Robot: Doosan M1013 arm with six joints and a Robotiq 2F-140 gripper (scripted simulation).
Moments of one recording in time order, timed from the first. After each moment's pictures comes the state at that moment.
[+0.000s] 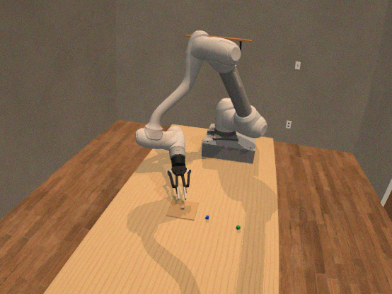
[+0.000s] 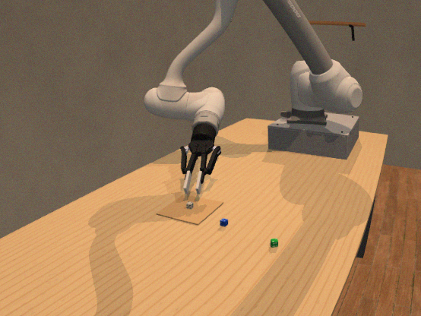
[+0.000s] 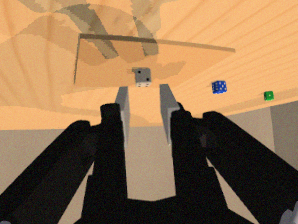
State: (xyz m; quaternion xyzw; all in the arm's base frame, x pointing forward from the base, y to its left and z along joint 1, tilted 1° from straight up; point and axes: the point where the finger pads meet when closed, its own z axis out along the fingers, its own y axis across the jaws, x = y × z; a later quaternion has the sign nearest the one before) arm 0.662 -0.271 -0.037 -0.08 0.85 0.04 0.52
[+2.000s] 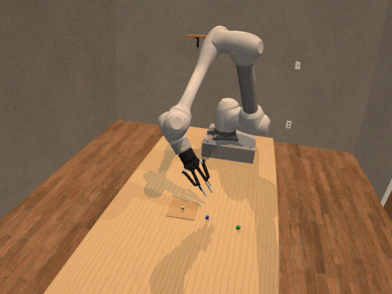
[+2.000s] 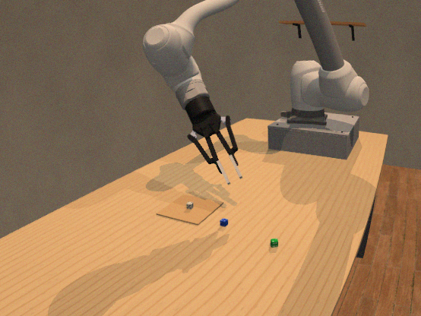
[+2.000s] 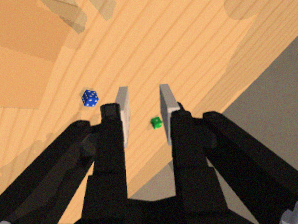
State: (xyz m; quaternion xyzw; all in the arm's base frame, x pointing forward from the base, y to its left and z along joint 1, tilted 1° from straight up) arm 0.689 -0.148 0.022 -0.17 0.92 0.24 0.25
